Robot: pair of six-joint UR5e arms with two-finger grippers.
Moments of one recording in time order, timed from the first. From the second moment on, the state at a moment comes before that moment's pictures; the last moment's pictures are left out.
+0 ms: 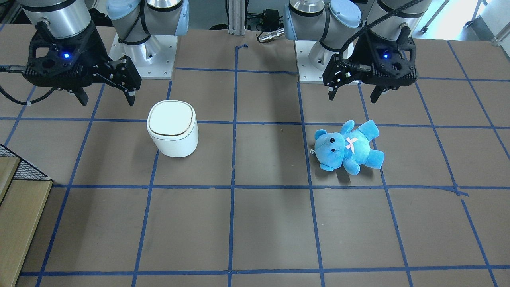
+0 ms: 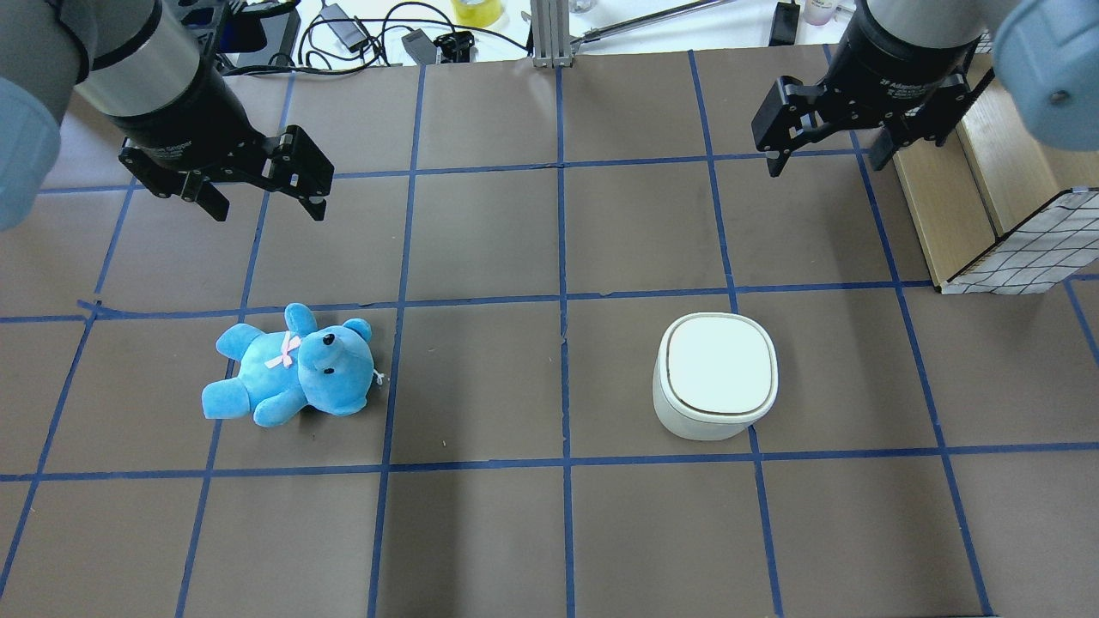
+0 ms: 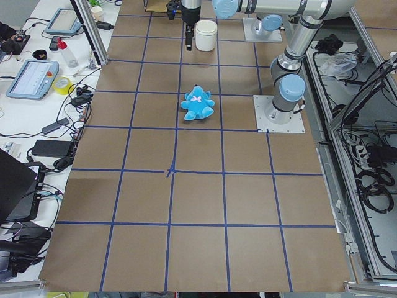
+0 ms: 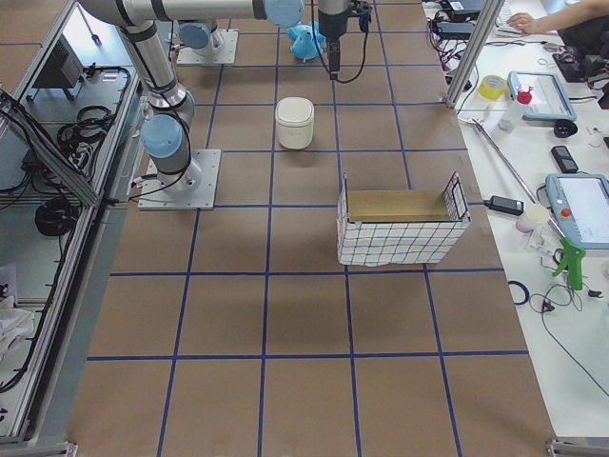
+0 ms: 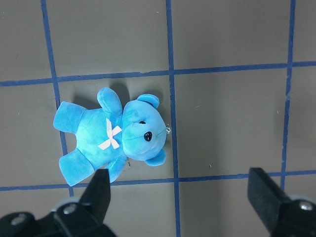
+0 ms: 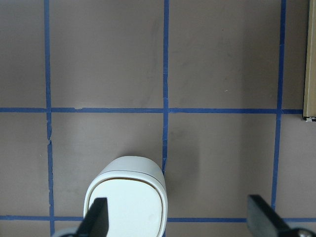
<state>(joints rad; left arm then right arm) -1.54 -1.52 -1.60 -1.55 1.57 0.07 1.56 -1.58 1.55 -1.61 -1.56 -0.03</state>
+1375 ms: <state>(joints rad) -1.54 -1.52 -1.60 -1.55 1.57 0.07 1.65 -1.58 1.57 -1.57 -1.56 0.14</state>
